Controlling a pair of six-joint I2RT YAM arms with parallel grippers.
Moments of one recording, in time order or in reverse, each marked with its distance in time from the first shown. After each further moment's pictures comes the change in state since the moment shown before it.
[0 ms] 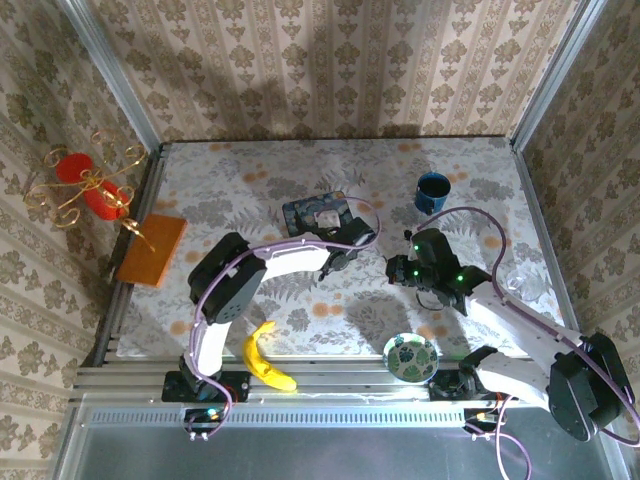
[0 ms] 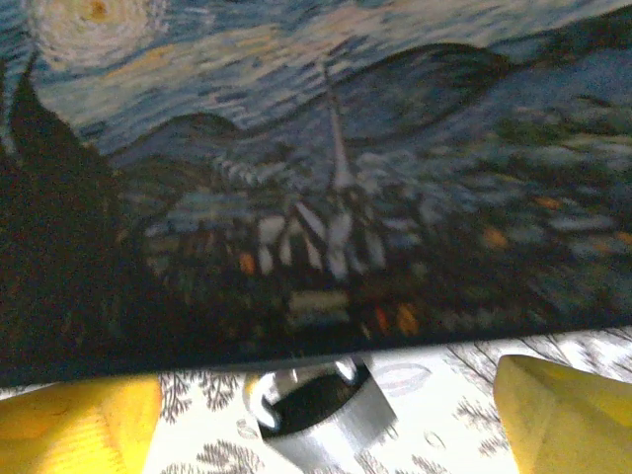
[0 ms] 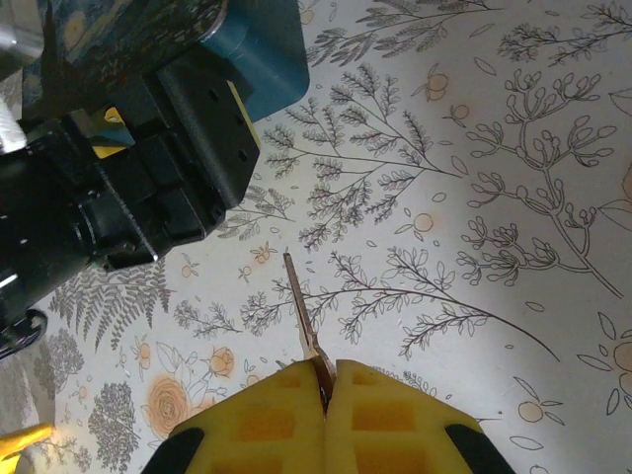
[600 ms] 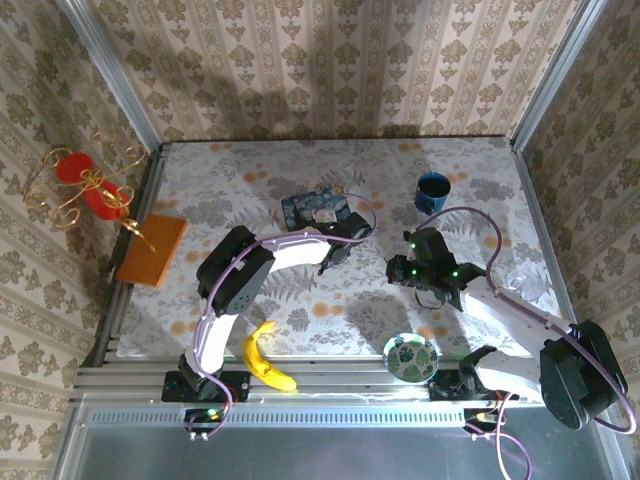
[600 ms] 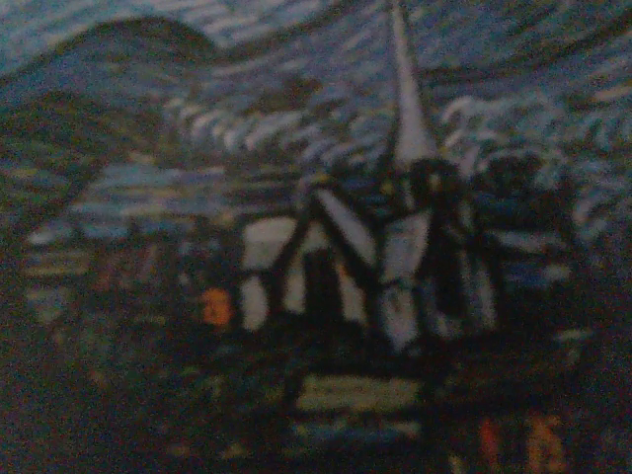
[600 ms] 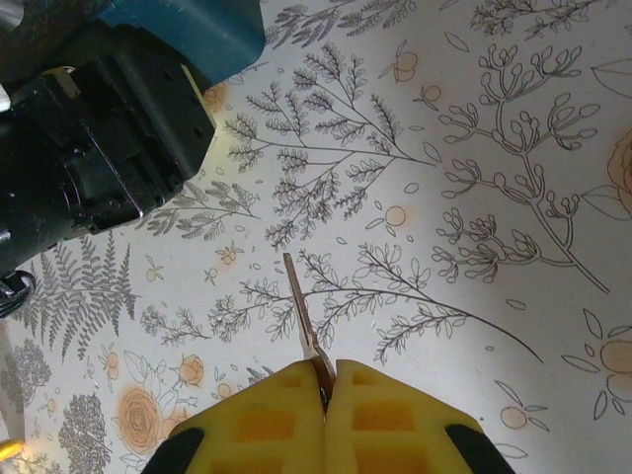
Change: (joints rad) left arm 0.050 0.072 0.046 0.012 0.031 0.037; right arm -0.016 0.077 0.001 0.028 -0.005 0.004
